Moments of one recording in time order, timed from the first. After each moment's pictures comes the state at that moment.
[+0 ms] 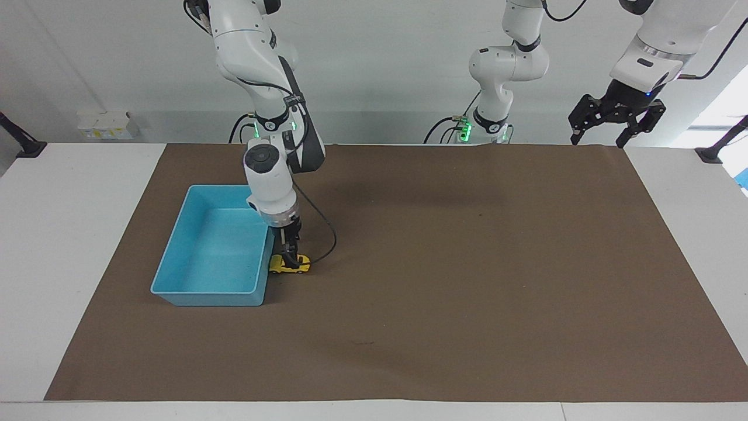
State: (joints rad) left arm -0.03 -0.09 -0.02 -1.58 -0.02 1.54 0.09; right arm 0.23 0.29 0.02 -2.08 0.01 2.48 1.69
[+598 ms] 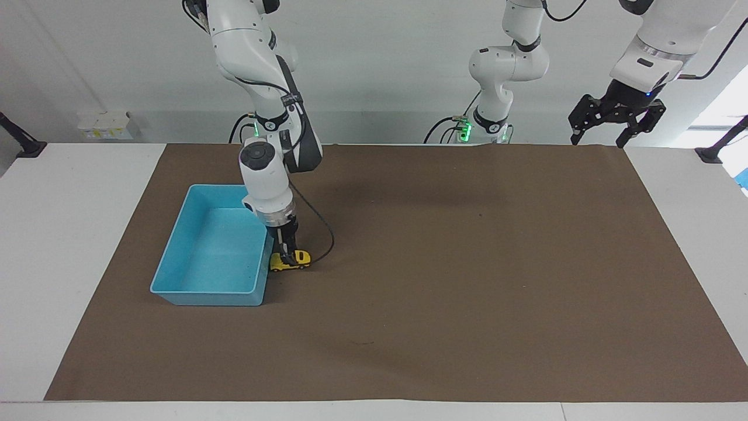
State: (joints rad) left arm -0.03 -0.09 -0.02 -1.58 -0.02 1.54 0.09; right arm 0.21 0.28 0.02 -2.08 0.01 2.50 1.65
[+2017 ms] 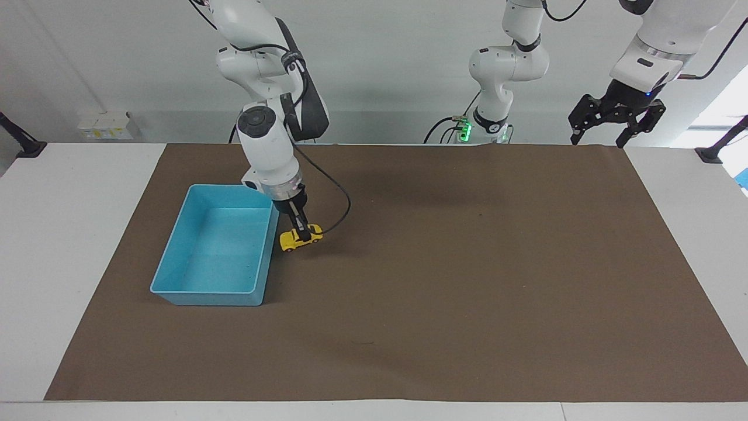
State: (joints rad) left arm -0.03 -0.09 -0.02 -1.58 -0.02 1.54 0.09; right arm 0.23 0.13 0.05 -1.97 0.09 2.18 1.39
